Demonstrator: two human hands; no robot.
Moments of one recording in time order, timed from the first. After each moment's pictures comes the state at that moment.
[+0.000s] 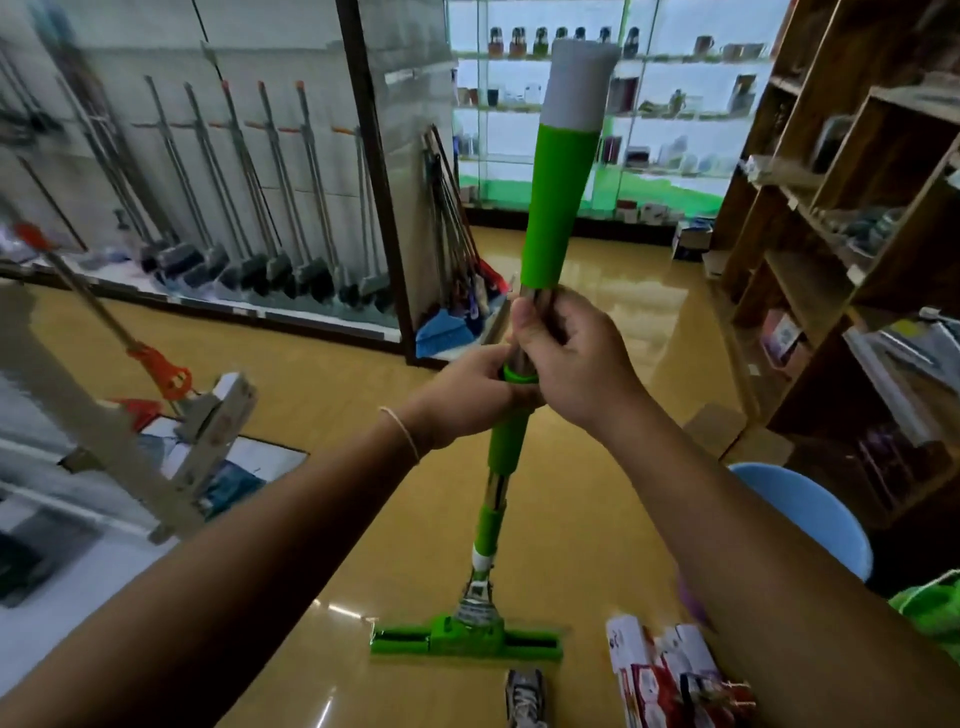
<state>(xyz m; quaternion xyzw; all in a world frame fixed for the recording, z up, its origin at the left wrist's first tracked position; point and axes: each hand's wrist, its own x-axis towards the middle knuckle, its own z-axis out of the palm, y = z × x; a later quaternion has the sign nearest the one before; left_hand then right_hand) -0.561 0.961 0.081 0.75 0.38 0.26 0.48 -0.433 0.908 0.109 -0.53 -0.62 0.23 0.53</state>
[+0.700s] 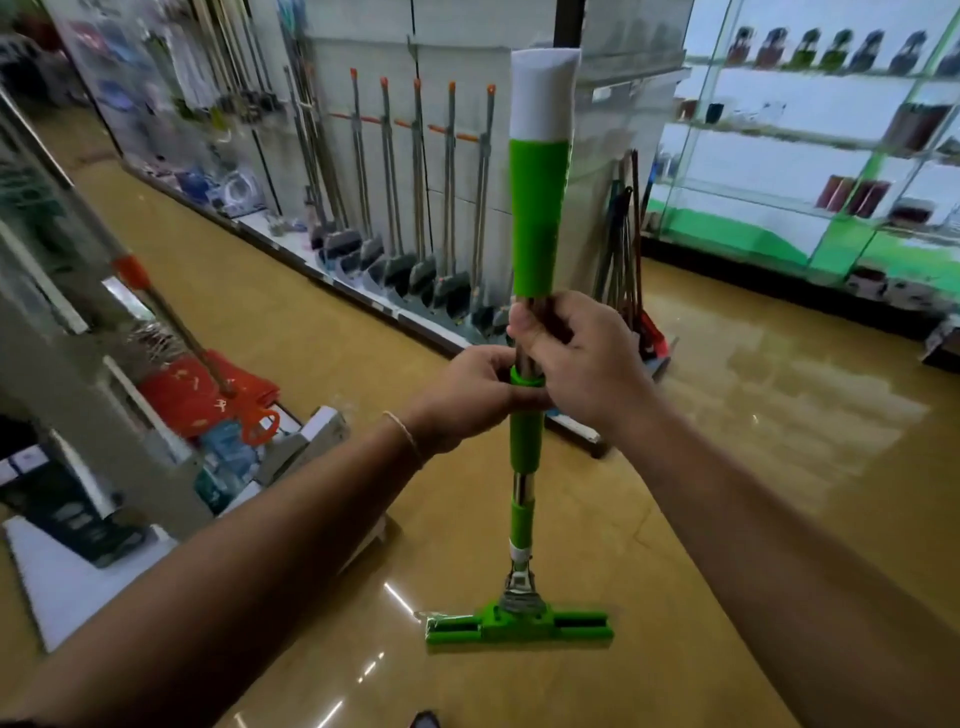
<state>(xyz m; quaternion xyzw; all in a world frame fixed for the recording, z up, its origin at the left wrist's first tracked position) -0.661 1.339 0.090 0.63 0.51 0.38 0.45 -0.518 1.350 0.118 -0.39 -0.75 0.28 0.45</state>
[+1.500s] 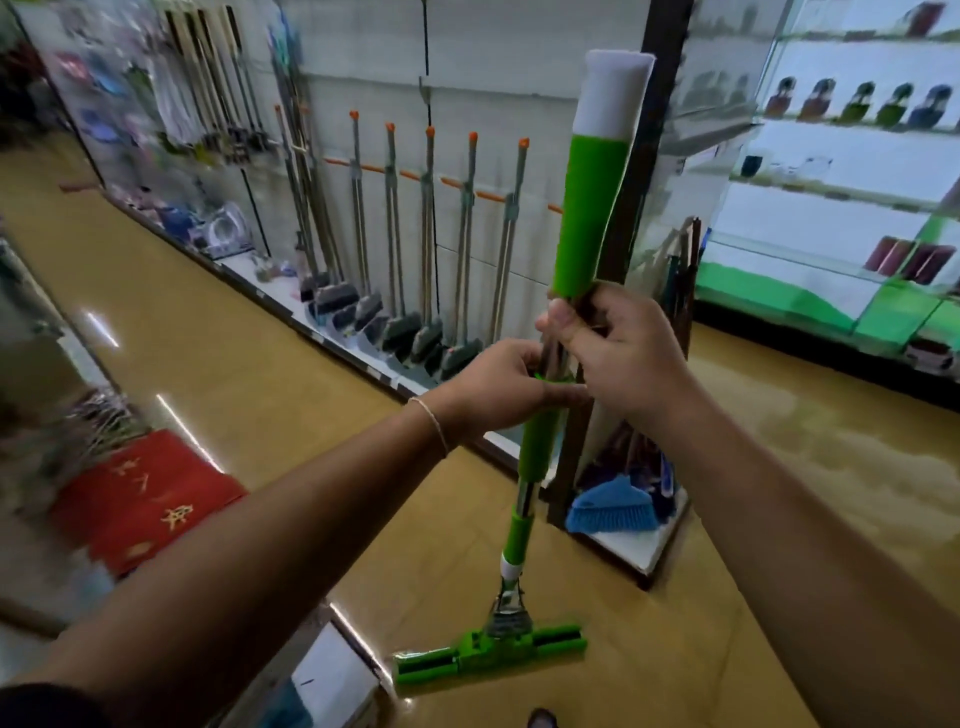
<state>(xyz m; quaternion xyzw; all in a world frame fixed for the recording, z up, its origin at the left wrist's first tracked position) -0.819 1.737 0.113 0.68 0.50 0.34 0.41 -0.672 1.744 0.139 -0.40 -0.75 0.26 0.47</state>
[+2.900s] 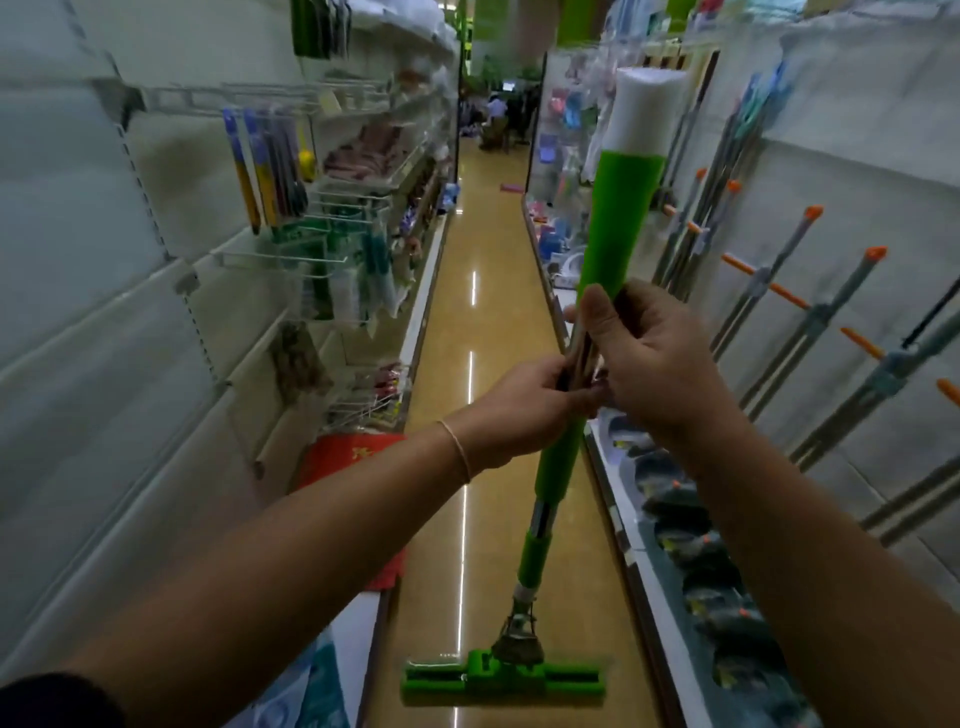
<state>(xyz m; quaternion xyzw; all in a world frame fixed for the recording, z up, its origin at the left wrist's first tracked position) -1.282 2.123 0.112 0.39 0.67 0.56 0.29 -1.195 2.229 0.159 -0.03 -0.82 0.46 0.33</state>
